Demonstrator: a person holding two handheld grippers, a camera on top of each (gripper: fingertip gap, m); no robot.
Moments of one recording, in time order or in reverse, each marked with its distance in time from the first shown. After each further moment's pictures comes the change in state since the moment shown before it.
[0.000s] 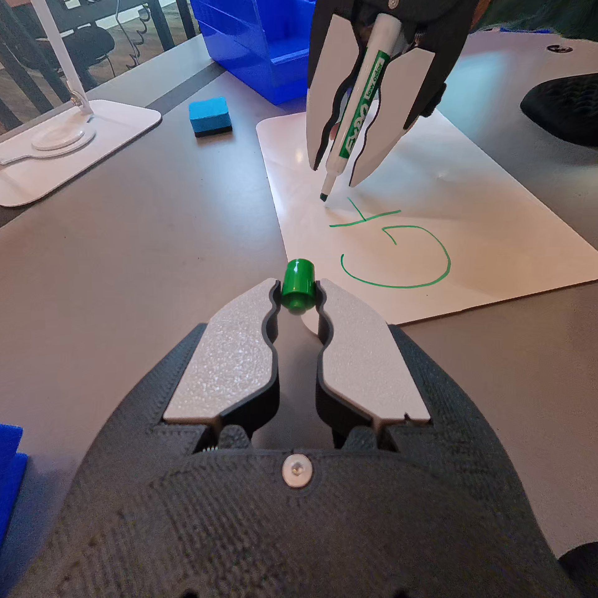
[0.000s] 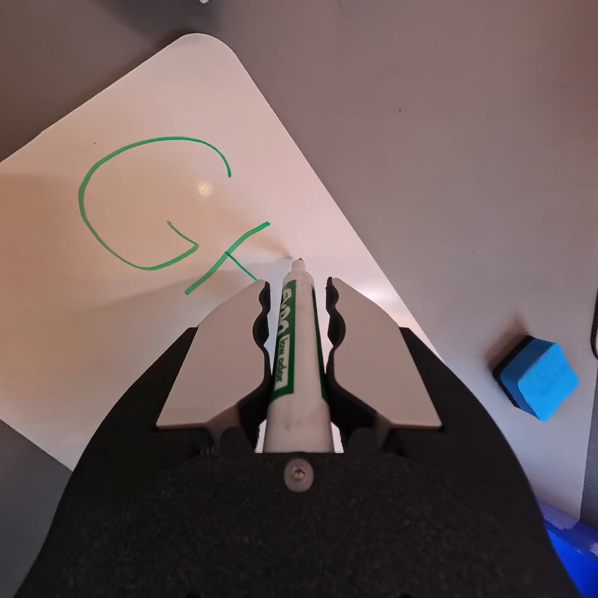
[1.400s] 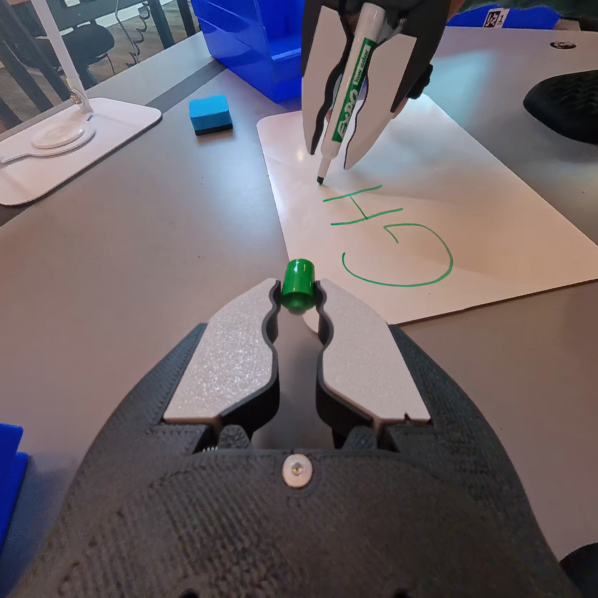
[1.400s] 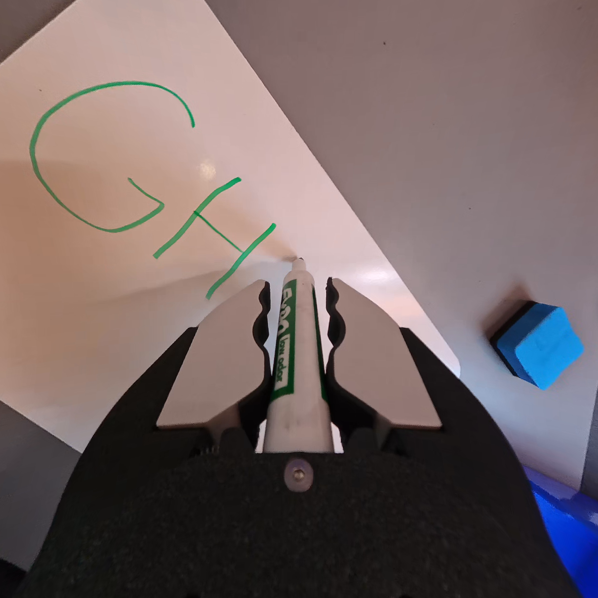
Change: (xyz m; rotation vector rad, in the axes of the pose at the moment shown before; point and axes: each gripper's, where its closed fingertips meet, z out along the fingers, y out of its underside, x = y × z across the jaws) left arm 0.000 0.001 0.000 -0.004 -0.002 0.001; right arm 0.014 0.024 -0.005 -0.063 -0.018 0.037
